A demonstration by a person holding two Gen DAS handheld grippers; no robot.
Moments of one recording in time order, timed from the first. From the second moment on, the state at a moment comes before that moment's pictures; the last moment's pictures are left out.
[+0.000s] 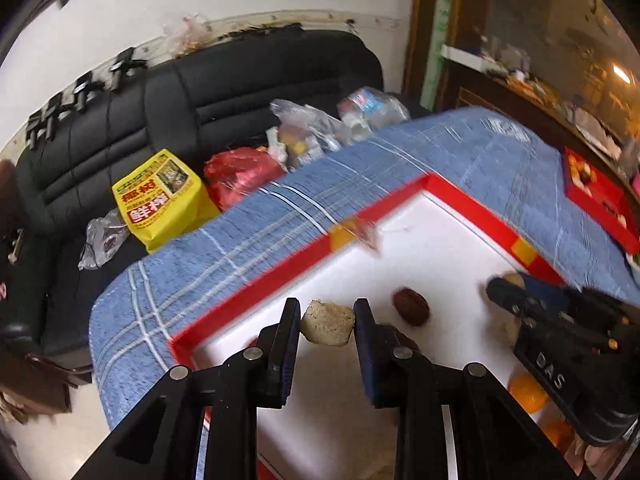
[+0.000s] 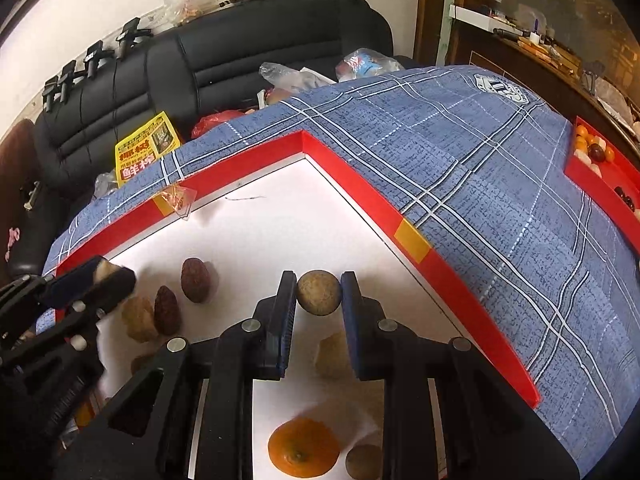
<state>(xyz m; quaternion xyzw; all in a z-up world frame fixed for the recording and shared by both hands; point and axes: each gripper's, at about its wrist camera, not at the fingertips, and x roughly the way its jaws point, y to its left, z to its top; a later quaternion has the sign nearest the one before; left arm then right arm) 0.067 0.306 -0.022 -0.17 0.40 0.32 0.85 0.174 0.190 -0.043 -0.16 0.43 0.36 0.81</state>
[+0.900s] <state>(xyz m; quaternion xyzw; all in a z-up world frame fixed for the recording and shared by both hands) 0.073 0.302 -0.047 -0.16 0.45 0.30 0.82 0.170 0.192 -0.054 -0.17 0.44 0.35 0.81</state>
